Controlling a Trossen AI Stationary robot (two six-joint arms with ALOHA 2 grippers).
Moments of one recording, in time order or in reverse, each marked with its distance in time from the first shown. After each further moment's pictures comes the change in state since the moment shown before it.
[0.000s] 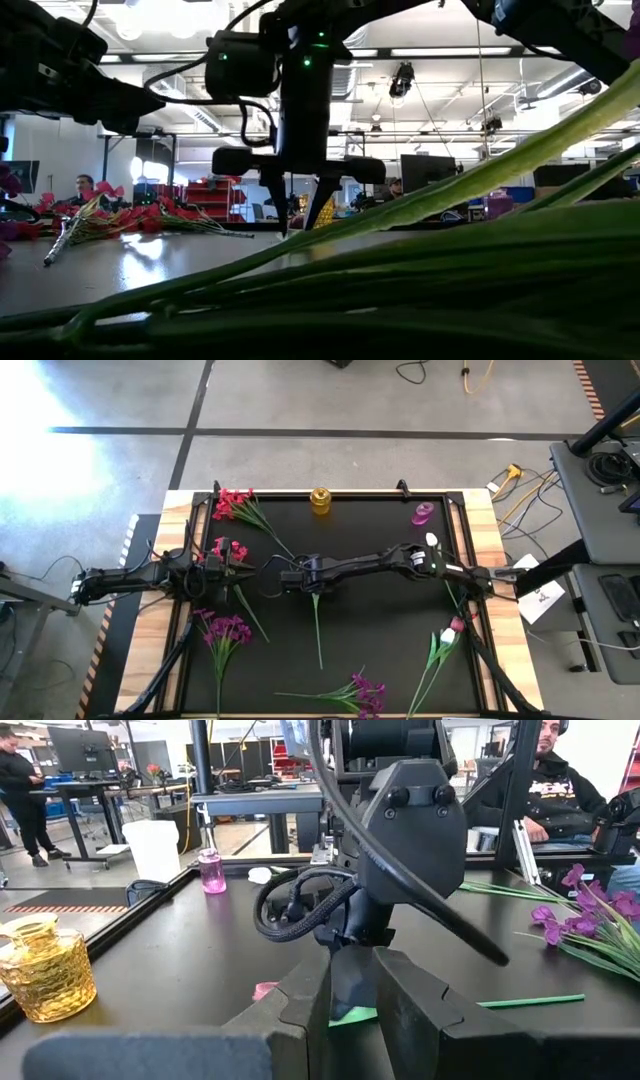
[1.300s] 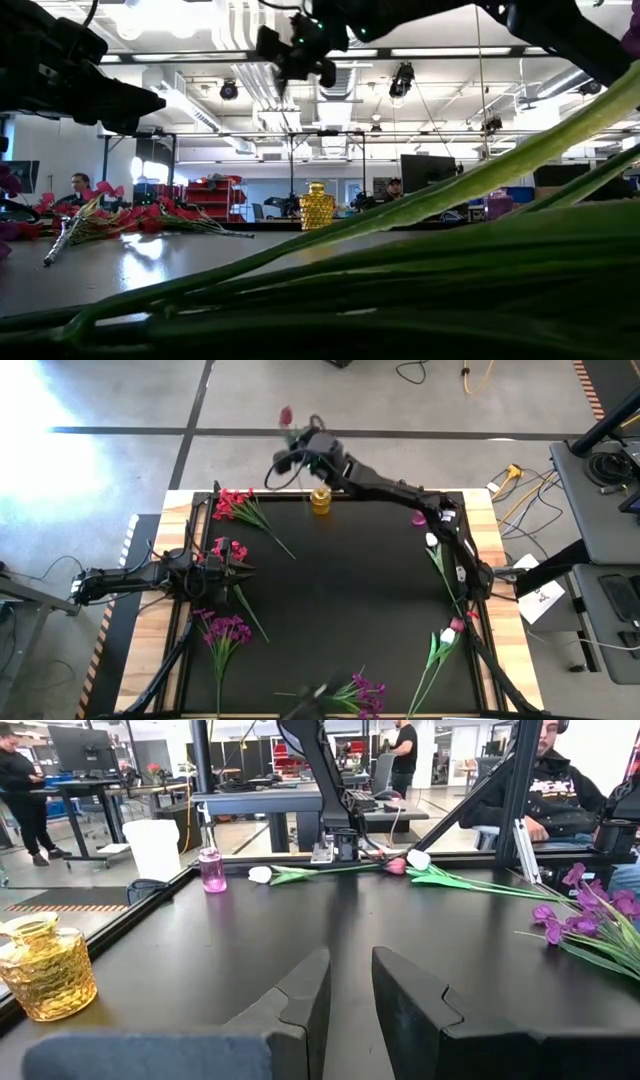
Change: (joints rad) left arm 0.000 0.002 0.000 0.000 -0.001 0.000; right arm -0.458 -0.238 0.076 1.074 0.215 -1.240
